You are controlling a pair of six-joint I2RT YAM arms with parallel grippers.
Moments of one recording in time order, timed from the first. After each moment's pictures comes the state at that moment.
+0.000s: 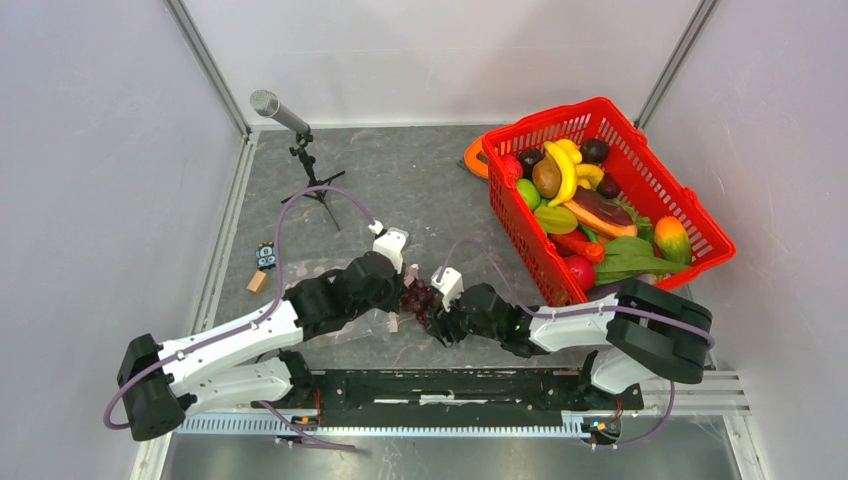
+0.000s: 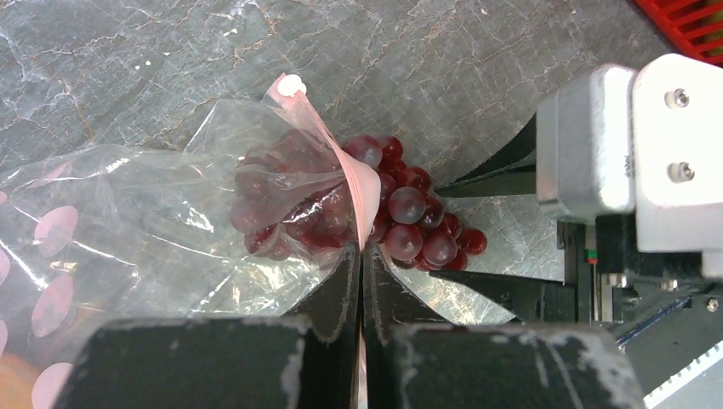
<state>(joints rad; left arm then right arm) -0.99 0.98 0.70 -0.43 -0.29 -0.46 1.12 1.48 0.45 0.45 0.04 0.20</state>
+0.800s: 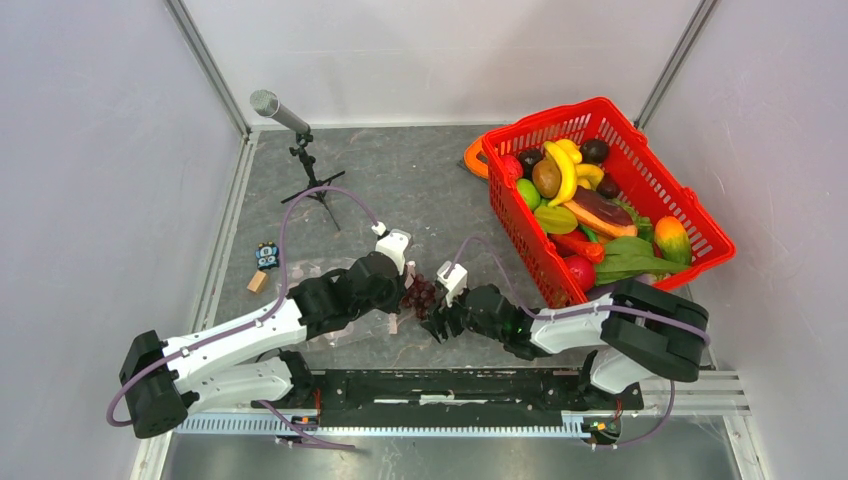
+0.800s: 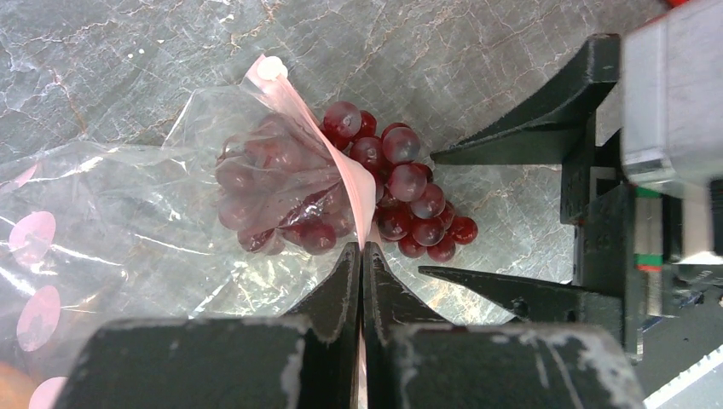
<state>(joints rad) -0.99 1.00 0.70 -0.43 -0.28 -0.46 1.12 1.48 0.39 0.67 0.11 0.23</state>
